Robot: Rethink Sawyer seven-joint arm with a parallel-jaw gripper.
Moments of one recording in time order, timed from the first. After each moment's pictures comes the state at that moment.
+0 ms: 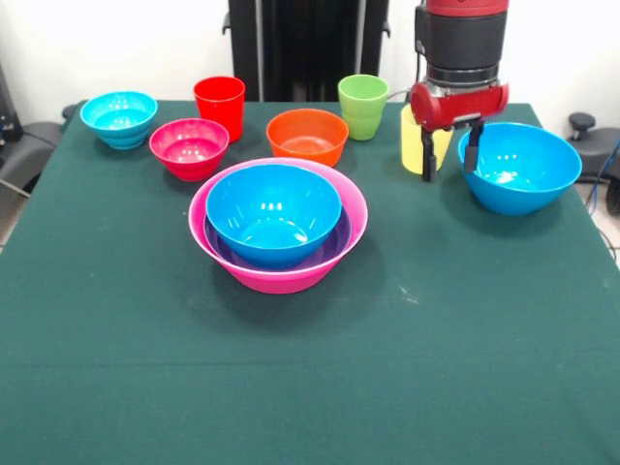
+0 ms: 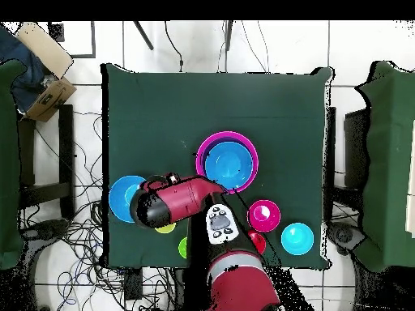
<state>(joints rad) -0.16 -0.63 0.19 1.86 -0.39 0.17 1.73</state>
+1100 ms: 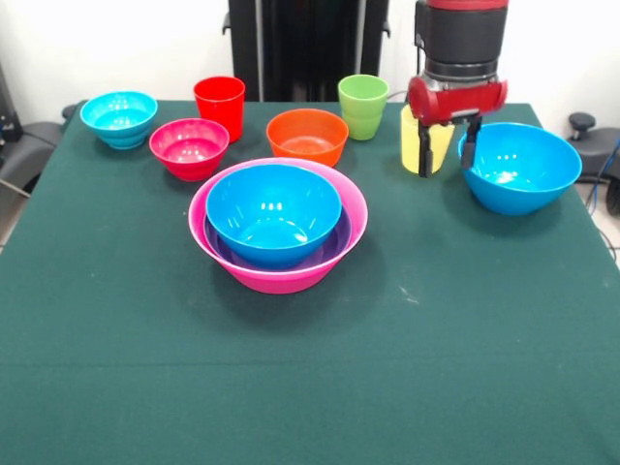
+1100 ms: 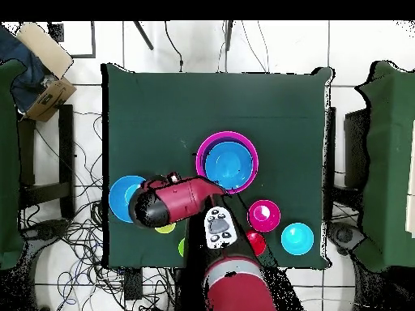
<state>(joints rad) -0.15 -0.67 0.17 1.86 -0.35 0.21 1.73</state>
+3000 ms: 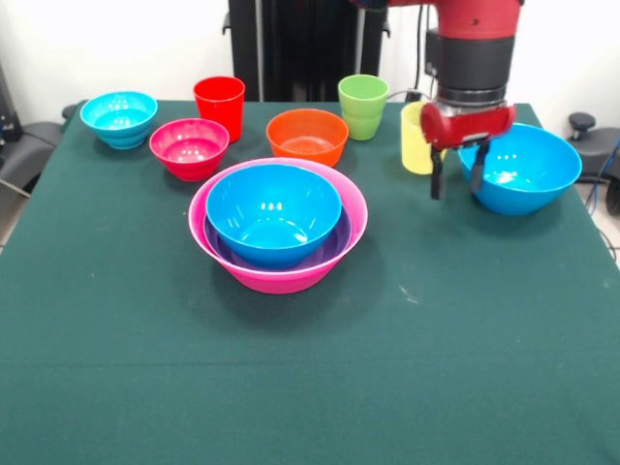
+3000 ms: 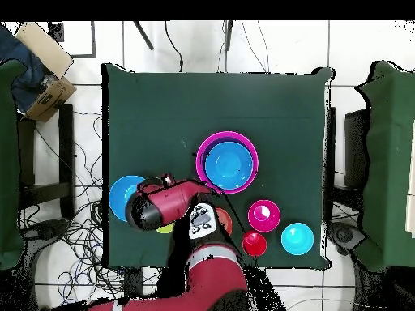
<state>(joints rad) -0.07 -0.55 0.10 1.82 -0.37 0.07 1.73</state>
